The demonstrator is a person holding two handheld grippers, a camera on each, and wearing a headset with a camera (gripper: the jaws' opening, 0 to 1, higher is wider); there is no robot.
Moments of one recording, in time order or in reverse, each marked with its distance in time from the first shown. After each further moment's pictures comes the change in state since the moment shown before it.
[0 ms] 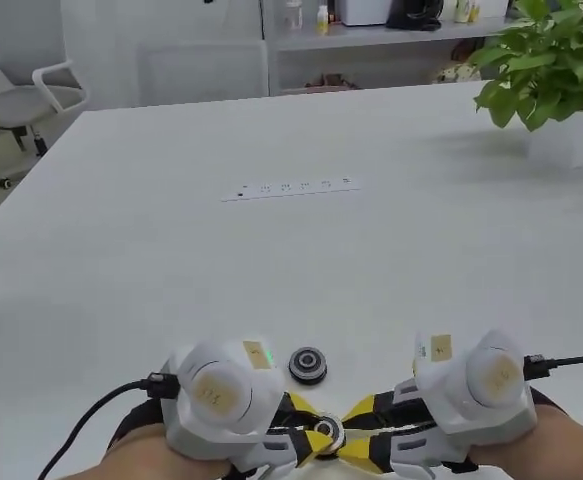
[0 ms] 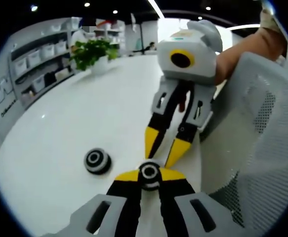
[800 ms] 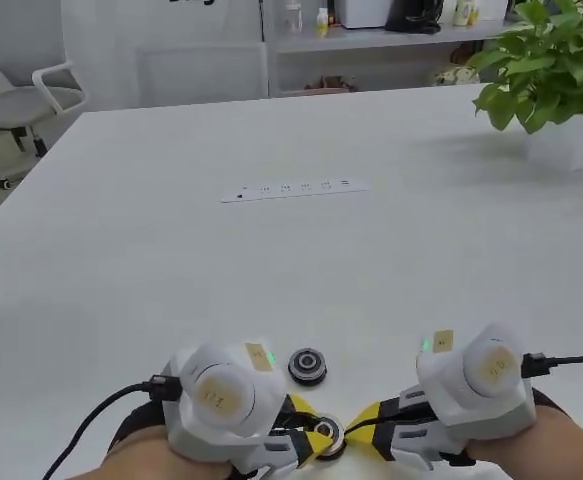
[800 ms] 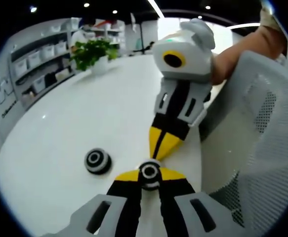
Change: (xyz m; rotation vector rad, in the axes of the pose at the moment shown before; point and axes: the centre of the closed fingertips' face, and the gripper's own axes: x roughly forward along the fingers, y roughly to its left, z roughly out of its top) left arm 0.000 -0.001 0.000 0.008 0.004 0.009; right arm -0.003 -0.009 -0.004 0.161 -0.006 -0.036
